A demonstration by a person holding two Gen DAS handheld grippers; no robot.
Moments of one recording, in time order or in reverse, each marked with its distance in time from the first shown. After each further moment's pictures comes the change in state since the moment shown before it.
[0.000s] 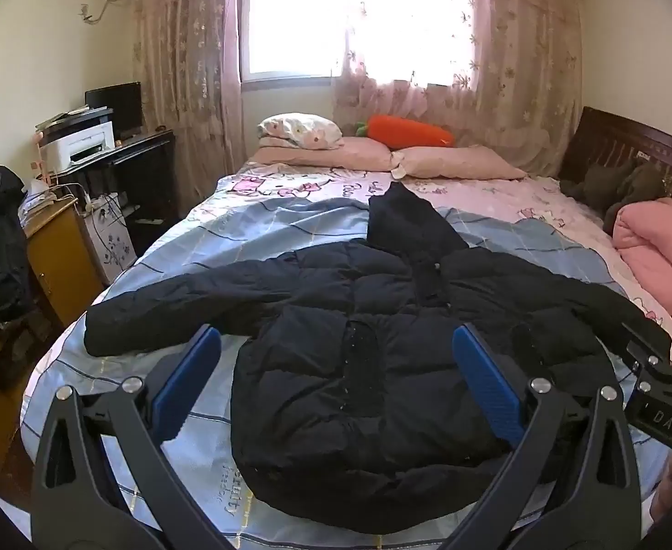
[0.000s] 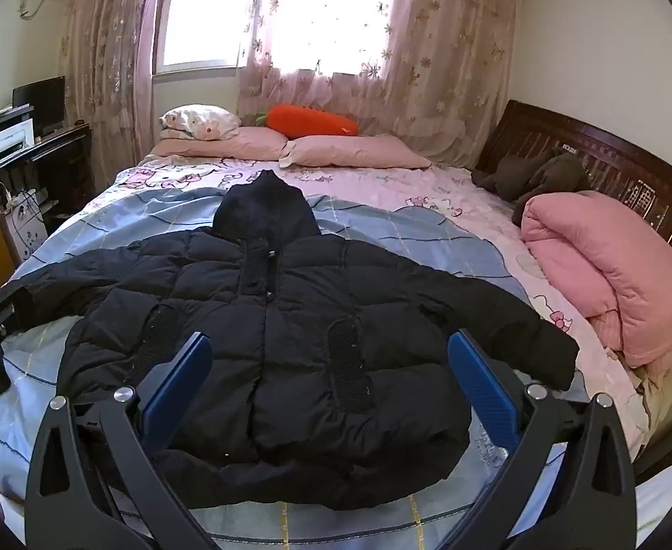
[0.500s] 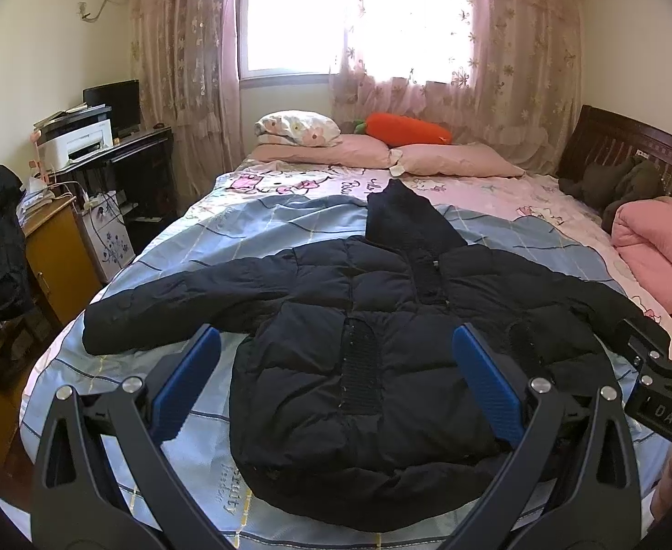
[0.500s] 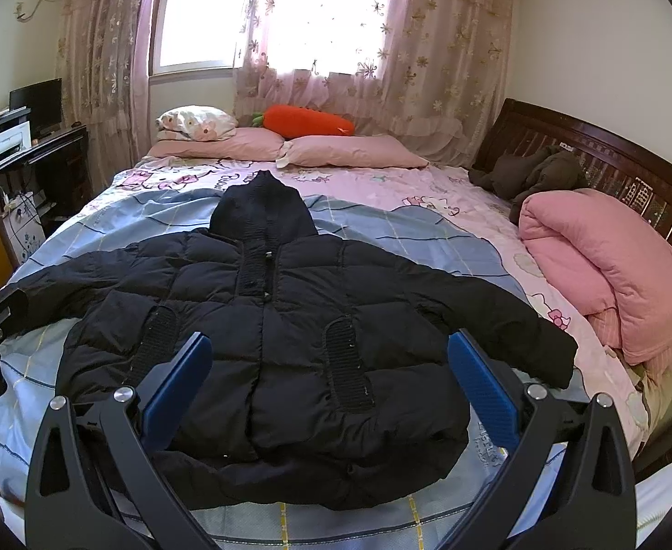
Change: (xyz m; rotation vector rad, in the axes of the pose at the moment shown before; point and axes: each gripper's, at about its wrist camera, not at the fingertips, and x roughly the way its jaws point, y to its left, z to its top) left arm -0.001 0.003 -0.003 0.002 0.006 -0.003; right arm -0.002 -0.001 0.001 0.001 0.000 -0.007
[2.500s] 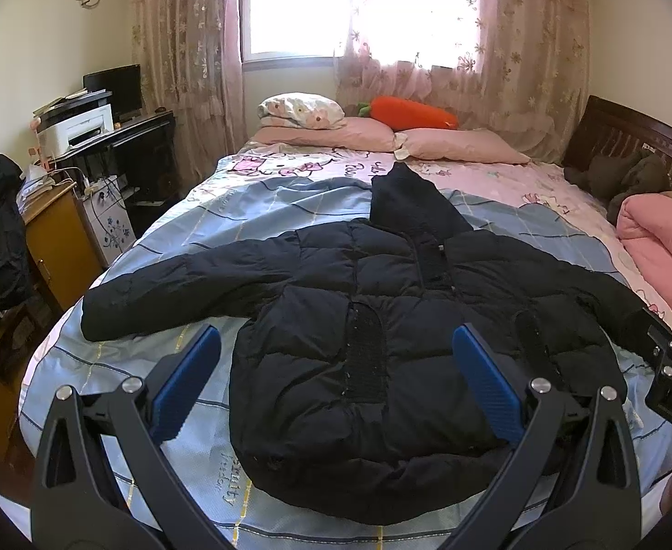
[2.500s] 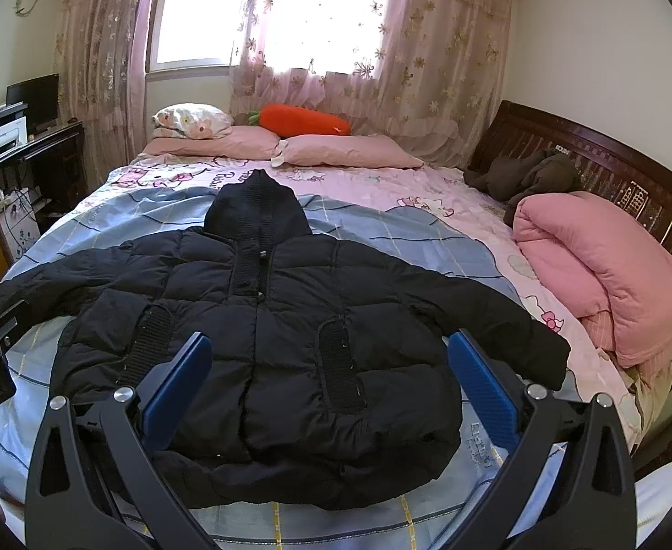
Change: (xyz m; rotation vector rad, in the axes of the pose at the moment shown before) left arm 0.016 -0.001 -0.006 -0.011 0.053 0.004; right arm -0.003 -0.004 0.005 -0.008 0.007 -0.017
